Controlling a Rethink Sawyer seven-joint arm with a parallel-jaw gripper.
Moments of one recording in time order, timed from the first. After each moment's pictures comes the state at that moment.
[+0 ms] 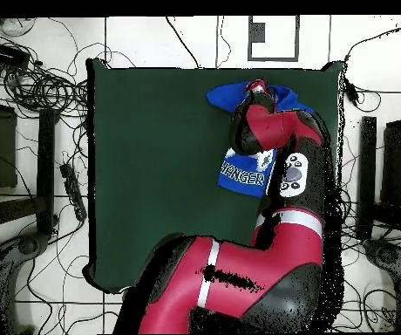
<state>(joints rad) -0.19 -0.04 -0.16 0.78 -0.55 0.06 3.20</state>
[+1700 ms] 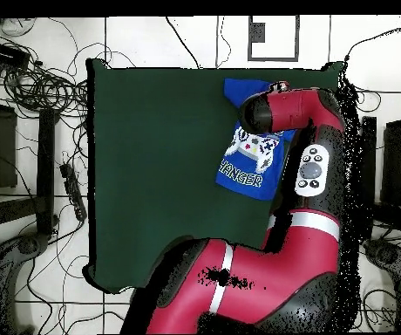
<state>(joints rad) -0.22 -0.09 -0.12 0.66 -0.52 0.62 3.20</state>
